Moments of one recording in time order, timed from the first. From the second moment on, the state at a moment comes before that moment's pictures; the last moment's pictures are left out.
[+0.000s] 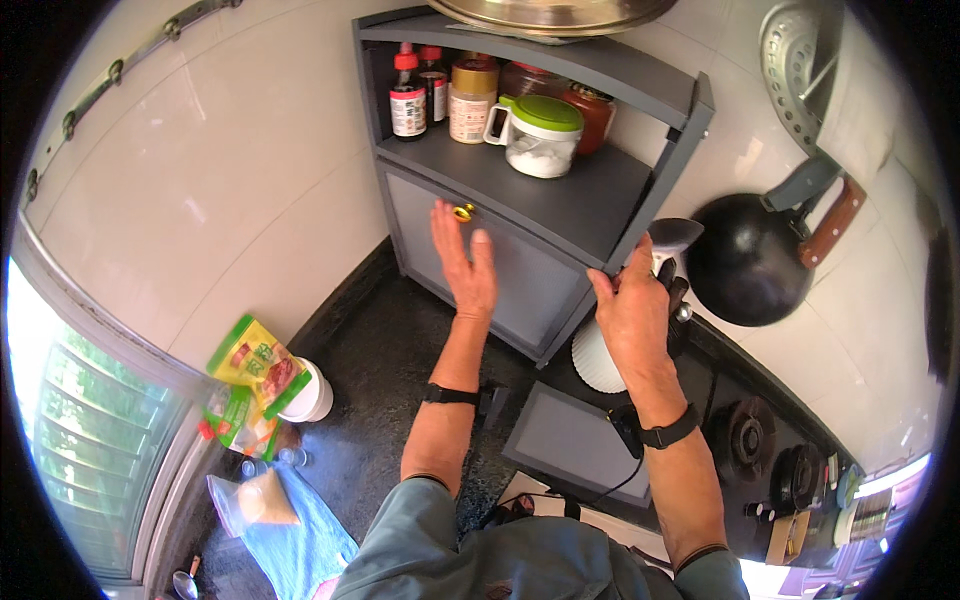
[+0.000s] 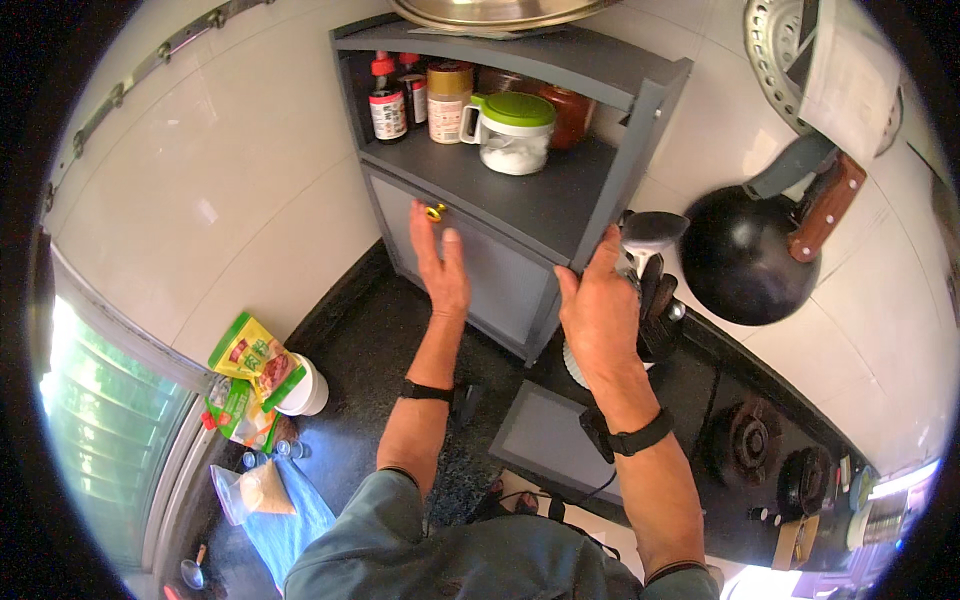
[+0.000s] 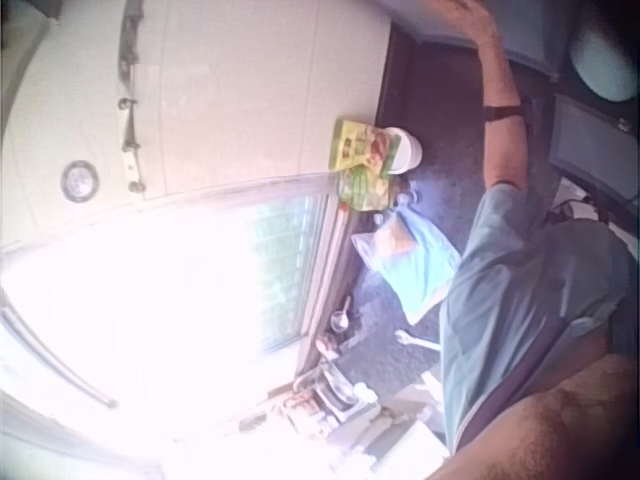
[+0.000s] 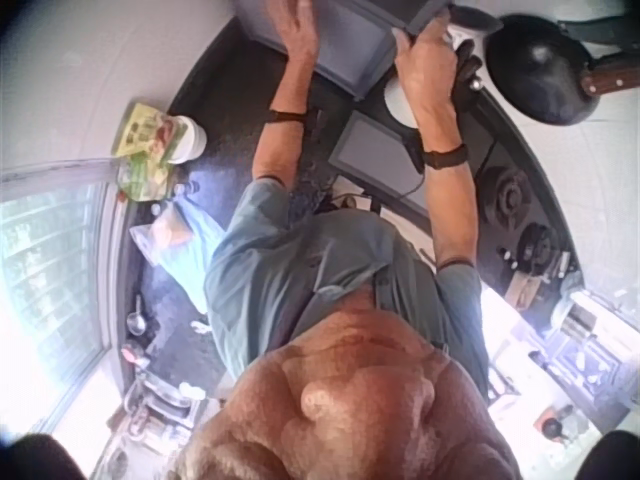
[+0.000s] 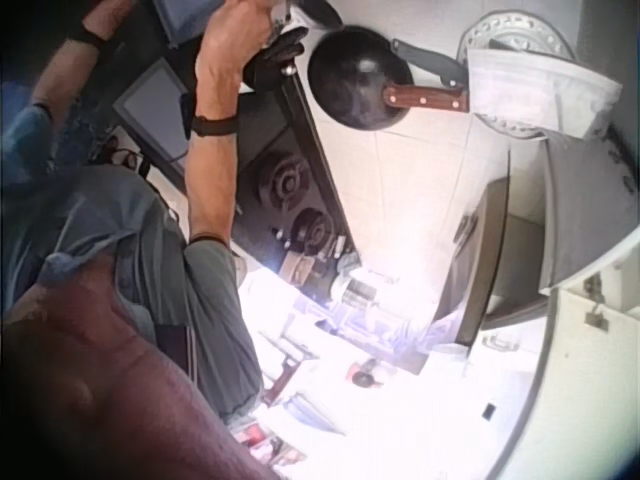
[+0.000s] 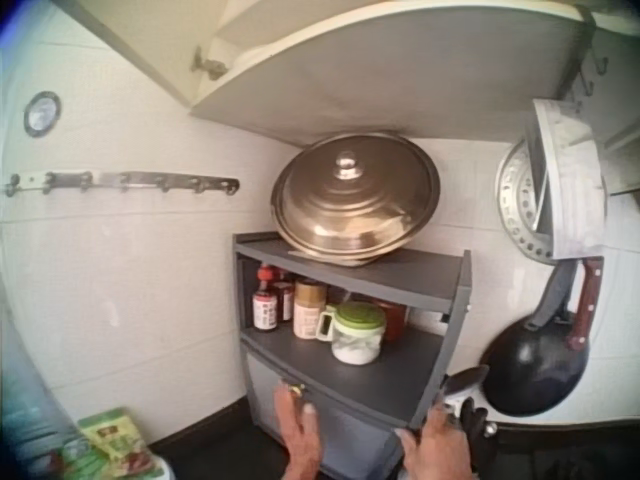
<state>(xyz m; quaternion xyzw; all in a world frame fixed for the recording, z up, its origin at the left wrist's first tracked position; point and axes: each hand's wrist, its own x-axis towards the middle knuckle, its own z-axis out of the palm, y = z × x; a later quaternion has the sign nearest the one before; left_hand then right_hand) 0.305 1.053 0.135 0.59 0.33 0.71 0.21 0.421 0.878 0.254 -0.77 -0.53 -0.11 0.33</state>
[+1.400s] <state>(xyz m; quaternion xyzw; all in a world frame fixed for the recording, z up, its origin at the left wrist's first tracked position) 0.292 1.053 0.170 0.54 0.39 0.69 0.27 0.410 0.867 0.268 -0.76 -0.52 -0.08 0.38</state>
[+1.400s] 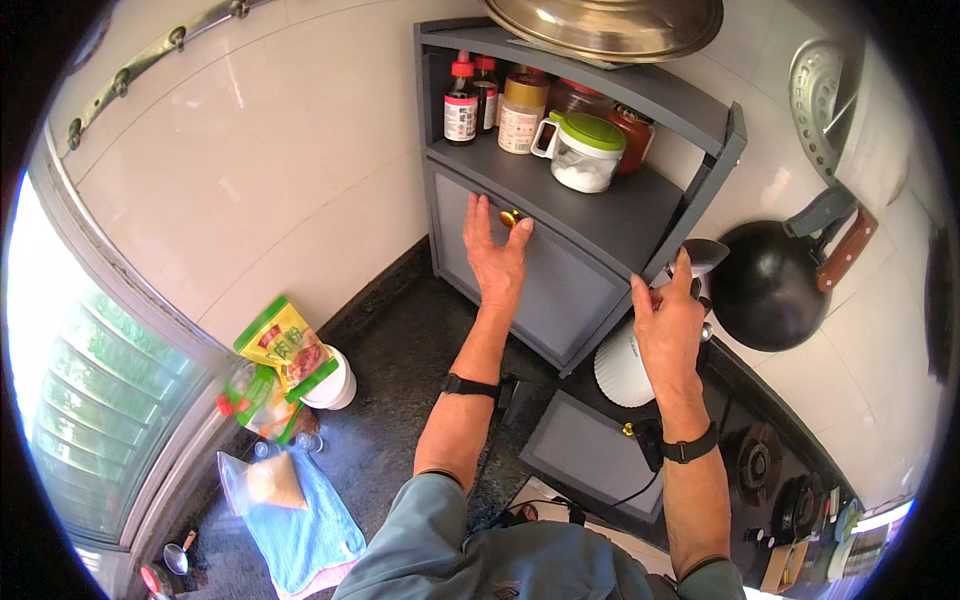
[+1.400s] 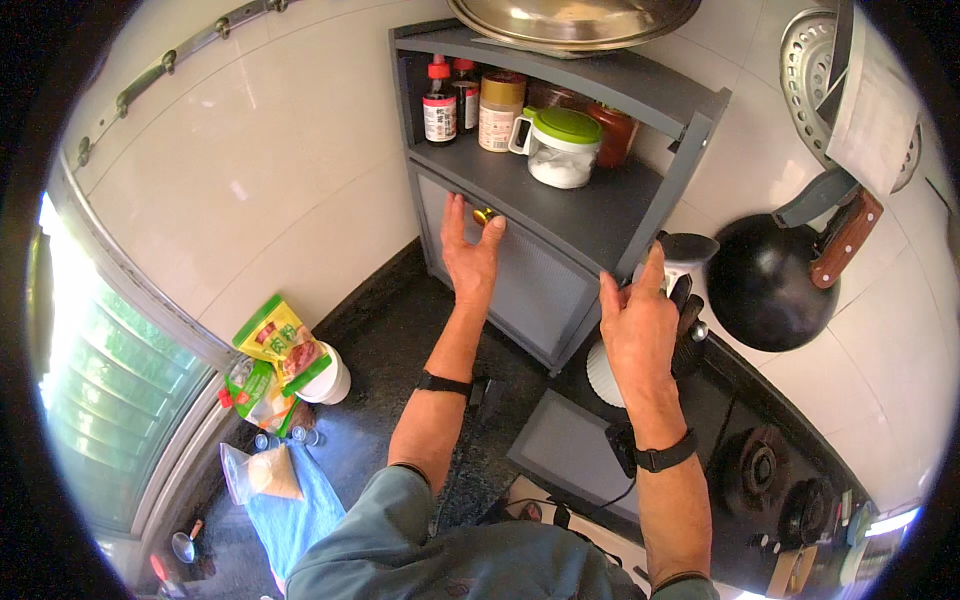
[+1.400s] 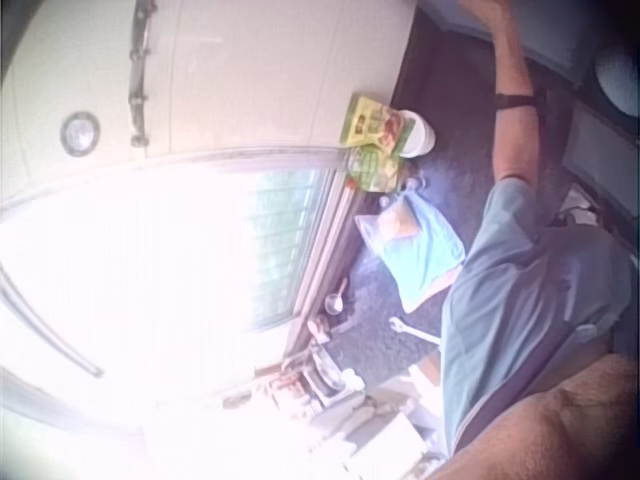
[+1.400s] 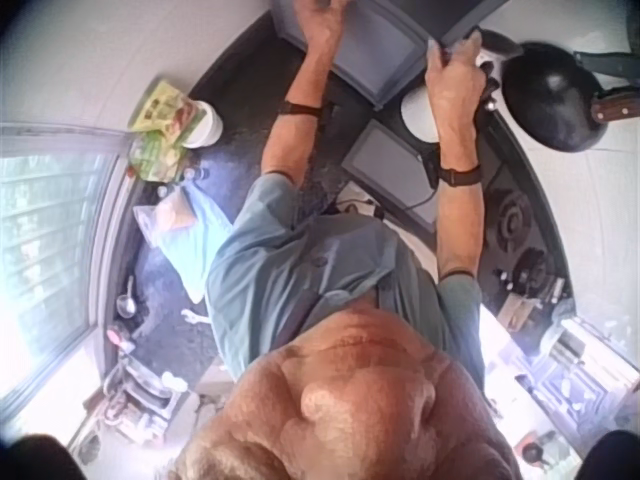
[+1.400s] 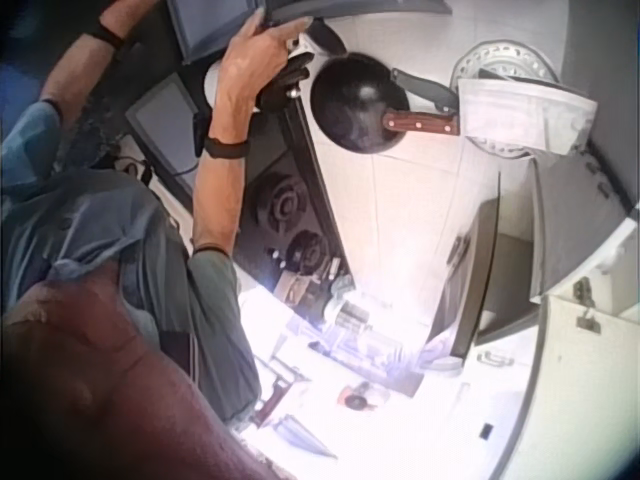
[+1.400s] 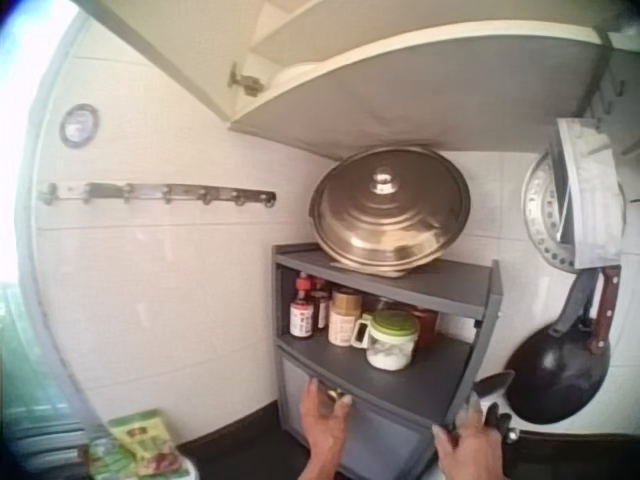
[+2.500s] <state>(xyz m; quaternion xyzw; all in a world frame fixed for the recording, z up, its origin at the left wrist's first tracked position) 0.217 0.997 0.121 0.47 0.38 0.74 0.30 0.435 0.829 0.227 -0.65 -0.59 -0.23 0.43</state>
